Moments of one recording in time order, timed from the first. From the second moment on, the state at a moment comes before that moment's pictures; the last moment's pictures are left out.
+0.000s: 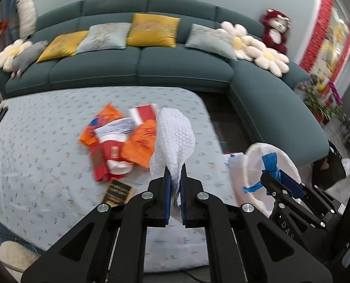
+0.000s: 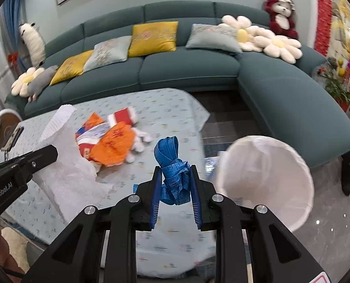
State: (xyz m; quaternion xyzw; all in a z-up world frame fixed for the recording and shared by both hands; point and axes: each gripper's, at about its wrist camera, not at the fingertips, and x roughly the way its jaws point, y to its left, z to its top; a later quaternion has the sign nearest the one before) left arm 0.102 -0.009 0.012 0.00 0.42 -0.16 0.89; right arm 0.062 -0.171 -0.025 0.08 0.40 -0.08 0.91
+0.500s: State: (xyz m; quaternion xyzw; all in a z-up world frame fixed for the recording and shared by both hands) left arm 0.087 -0.128 0.010 0.04 0.43 -0.27 0.86; right arm 0.025 -0.277 -0.033 0.13 0.38 -0.16 0.90
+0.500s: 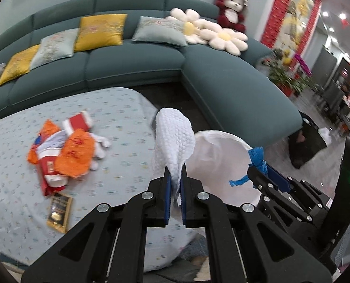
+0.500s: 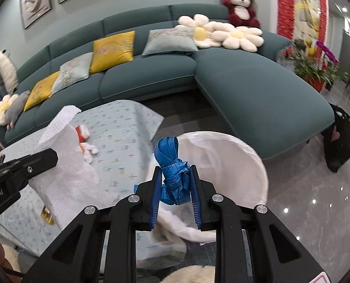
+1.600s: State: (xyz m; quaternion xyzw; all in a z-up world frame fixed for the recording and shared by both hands) left arm 0.108 -0.216 -0.020 0.04 0.48 -0.31 0.82; right arm 0.018 -0.355 -0.068 0.18 0.39 -0.22 0.88
